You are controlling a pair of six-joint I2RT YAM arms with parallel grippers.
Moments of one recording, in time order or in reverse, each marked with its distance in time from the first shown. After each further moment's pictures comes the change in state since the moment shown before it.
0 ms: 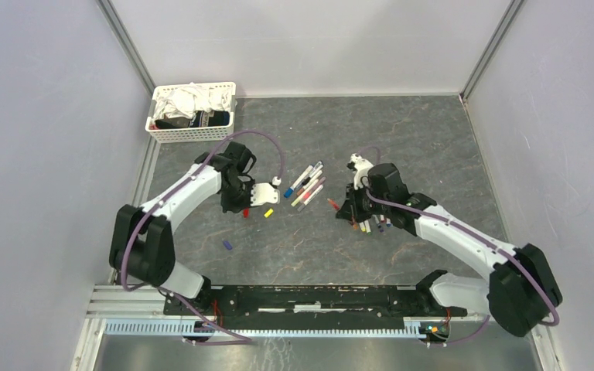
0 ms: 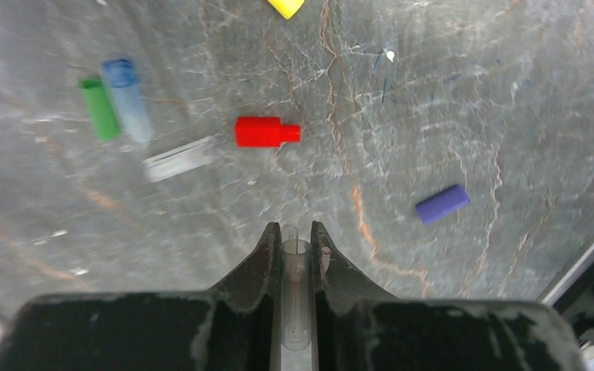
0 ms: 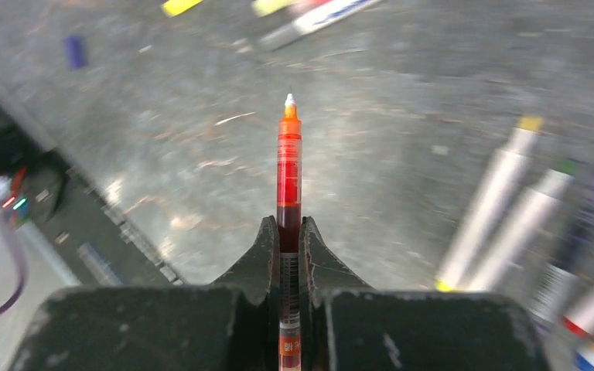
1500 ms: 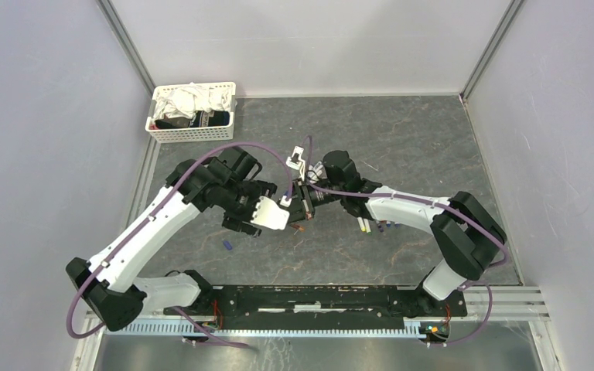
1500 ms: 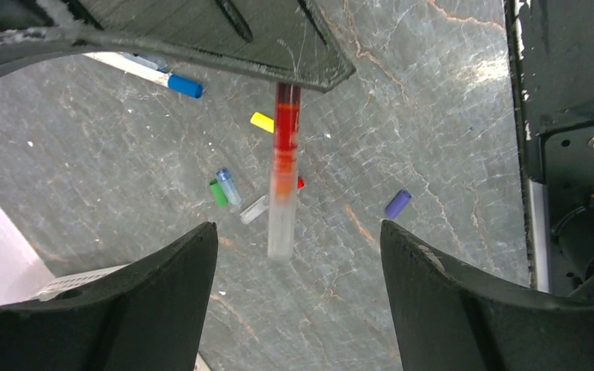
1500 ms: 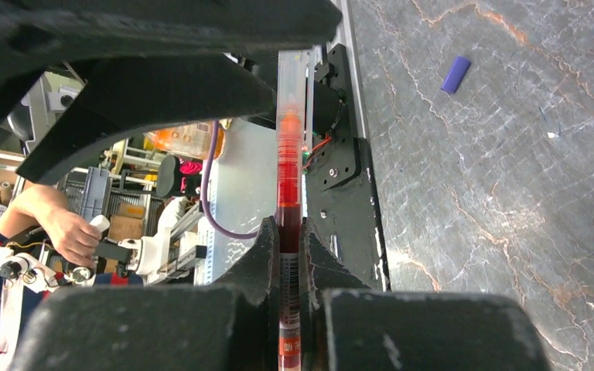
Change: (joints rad) left arm -0.295 -0.286 0.221 -0.276 0.122 0.050; right arm 0.194 0.402 0.226 0.577 -0.575 0.371
